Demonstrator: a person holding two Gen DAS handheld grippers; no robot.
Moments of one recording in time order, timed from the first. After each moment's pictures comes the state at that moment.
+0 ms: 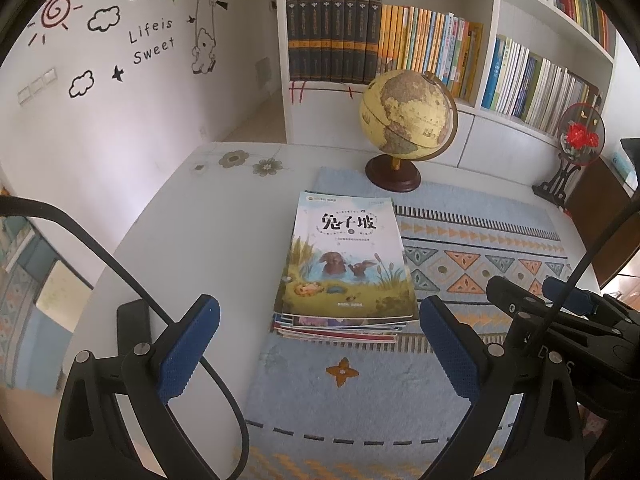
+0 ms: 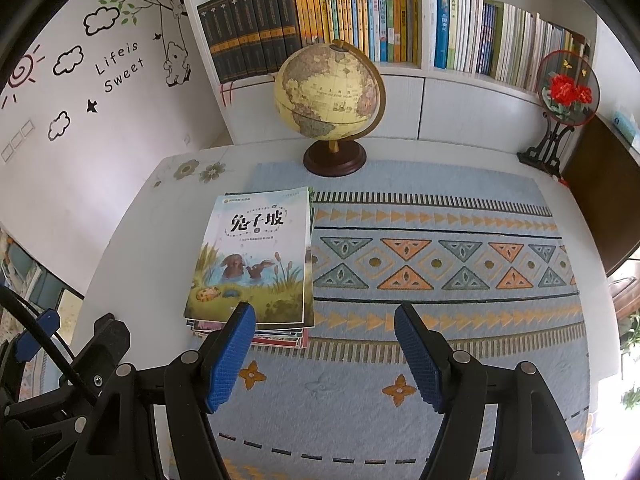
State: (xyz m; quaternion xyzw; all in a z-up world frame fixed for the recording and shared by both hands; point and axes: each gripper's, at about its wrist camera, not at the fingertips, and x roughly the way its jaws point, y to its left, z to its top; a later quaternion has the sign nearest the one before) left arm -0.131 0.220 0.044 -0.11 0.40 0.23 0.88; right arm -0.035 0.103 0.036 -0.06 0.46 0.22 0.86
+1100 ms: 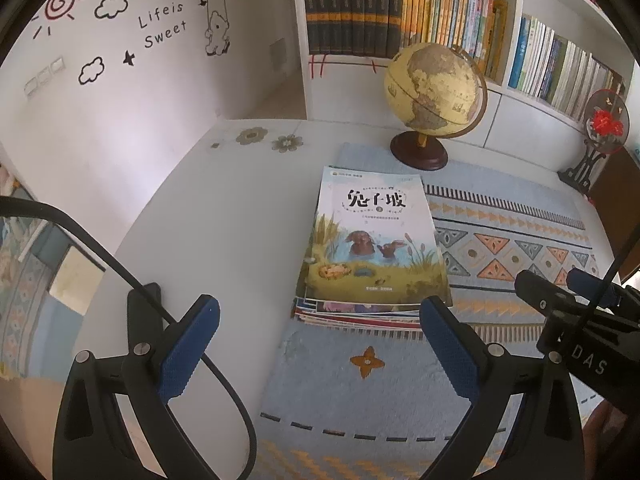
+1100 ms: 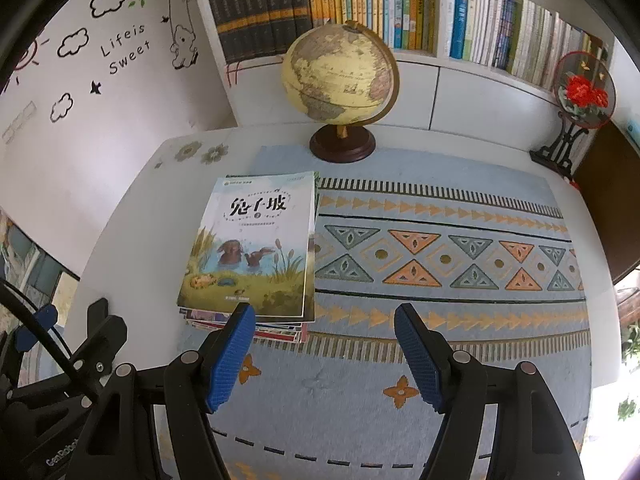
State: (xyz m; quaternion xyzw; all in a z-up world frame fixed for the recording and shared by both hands) left arm -0.124 0.233 0.019 -0.11 0.44 0.26 0.85; right arm -0.025 0.114 0.017 -0.09 0.47 0.23 0.85
